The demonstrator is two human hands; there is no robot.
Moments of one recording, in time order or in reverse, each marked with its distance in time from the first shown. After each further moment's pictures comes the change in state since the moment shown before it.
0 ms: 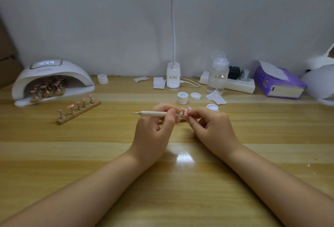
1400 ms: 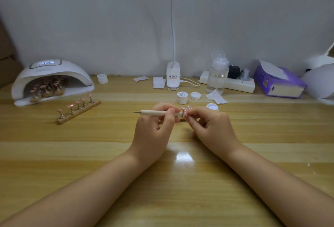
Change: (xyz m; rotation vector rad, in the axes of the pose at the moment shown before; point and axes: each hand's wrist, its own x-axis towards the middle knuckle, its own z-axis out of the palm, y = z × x) left_hand 0.000 0.000 0.000 0.044 -0.001 0.004; right_hand 0.001 -0.001 -0.001 0.002 0.003 -0.005
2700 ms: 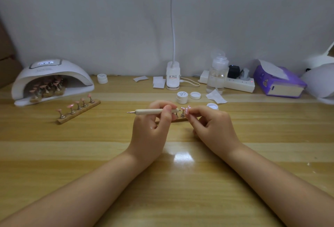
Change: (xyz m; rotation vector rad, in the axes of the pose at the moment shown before) left_hand 0.000 0.001 -0.002 -0.019 0.065 -0.008; right_hand 0.000 0.001 0.000 0.000 0.049 -0.040
